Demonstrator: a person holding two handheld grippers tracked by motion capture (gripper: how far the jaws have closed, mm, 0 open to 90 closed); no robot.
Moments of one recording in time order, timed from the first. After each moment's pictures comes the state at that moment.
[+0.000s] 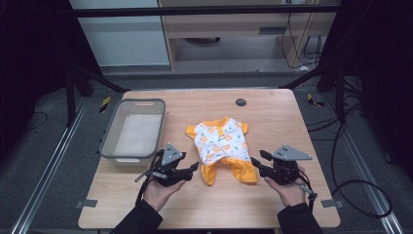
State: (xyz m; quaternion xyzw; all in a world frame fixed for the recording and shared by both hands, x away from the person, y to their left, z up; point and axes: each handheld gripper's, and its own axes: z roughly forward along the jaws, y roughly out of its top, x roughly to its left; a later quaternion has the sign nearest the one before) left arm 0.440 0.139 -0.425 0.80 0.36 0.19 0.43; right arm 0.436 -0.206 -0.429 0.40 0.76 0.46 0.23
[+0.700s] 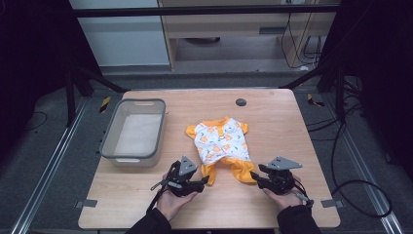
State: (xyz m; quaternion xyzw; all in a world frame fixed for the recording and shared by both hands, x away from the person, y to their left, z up) left arm 0.437 0.109 -0.468 0.83 0.36 0.15 0.40; right arm 0.433 -0.206 -0.476 0.41 0.79 0.41 0.20
